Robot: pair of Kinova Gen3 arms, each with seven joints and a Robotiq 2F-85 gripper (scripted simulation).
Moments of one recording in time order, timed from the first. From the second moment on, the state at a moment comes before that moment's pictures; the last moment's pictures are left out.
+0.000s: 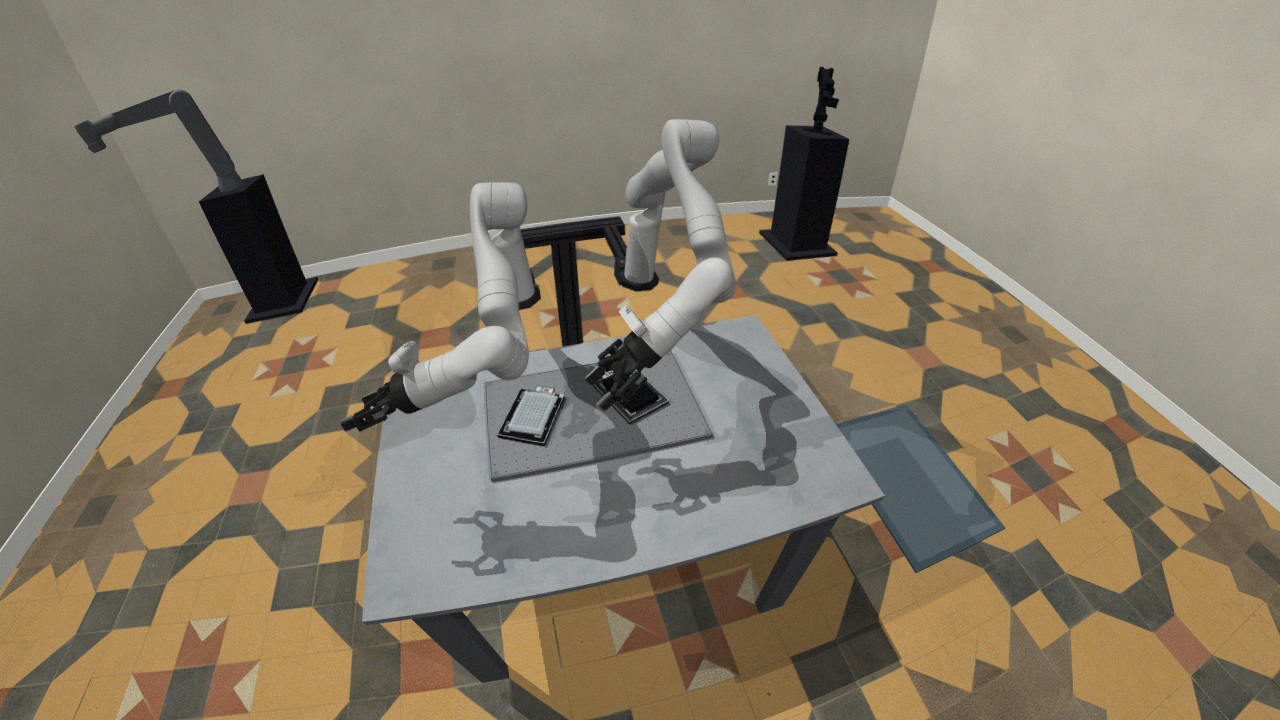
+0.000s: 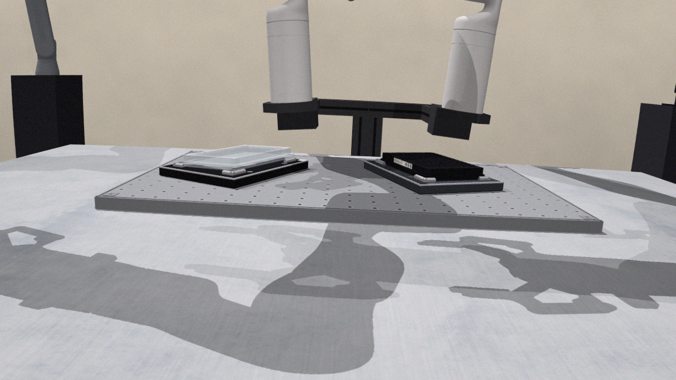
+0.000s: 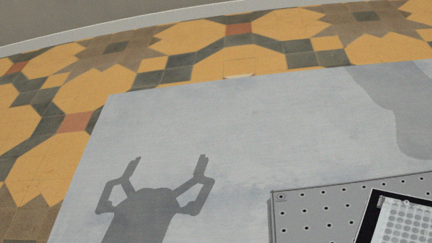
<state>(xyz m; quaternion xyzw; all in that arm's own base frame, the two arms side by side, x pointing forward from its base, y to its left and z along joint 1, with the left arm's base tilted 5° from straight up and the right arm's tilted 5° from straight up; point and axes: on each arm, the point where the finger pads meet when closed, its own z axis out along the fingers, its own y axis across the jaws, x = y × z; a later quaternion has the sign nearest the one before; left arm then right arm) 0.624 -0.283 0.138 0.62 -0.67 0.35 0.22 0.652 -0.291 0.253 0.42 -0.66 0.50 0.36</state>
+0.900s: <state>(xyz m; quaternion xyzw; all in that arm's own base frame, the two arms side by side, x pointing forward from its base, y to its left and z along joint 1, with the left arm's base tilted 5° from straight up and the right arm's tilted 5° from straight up) 0.624 -0.283 0.138 0.62 -0.67 0.35 0.22 0.595 -0.263 0.263 0.37 -0.77 0.45 0.28</state>
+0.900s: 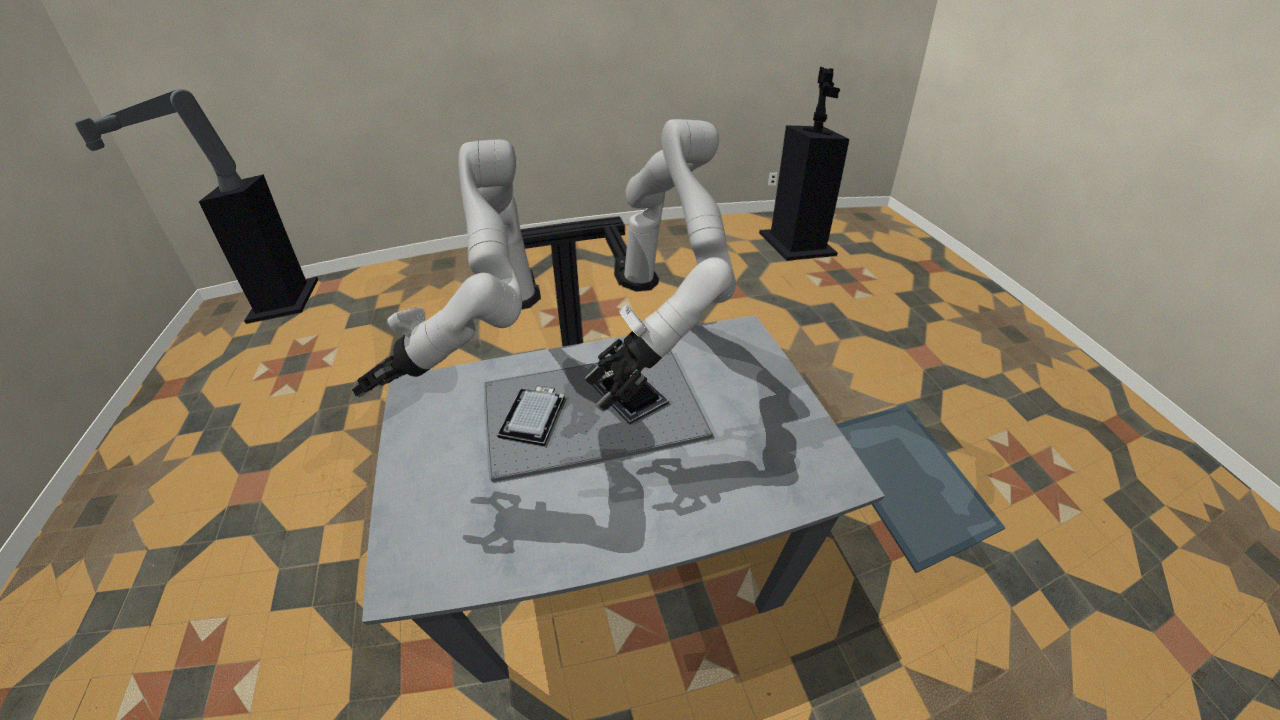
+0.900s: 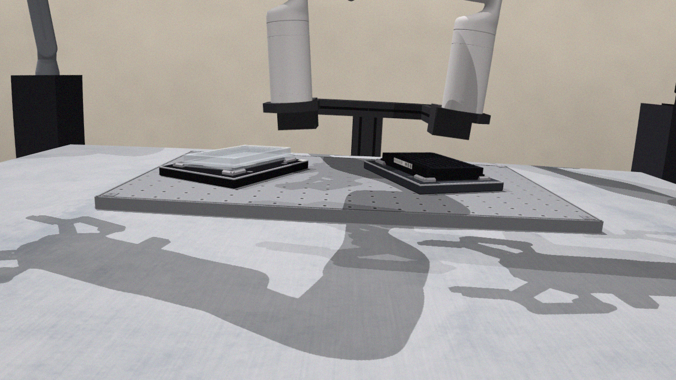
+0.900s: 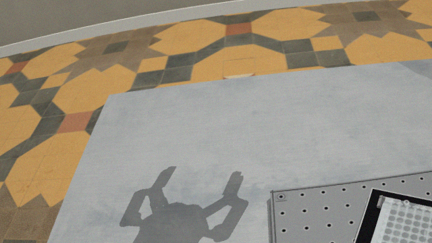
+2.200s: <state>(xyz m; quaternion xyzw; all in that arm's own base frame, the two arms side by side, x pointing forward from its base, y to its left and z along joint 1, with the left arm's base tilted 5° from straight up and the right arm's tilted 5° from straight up) 0.624 -0.283 0.138 0.62 -0.67 0.35 0.22 0.398 -0.128 0.284 0.15 -0.96 0.24 0.08</state>
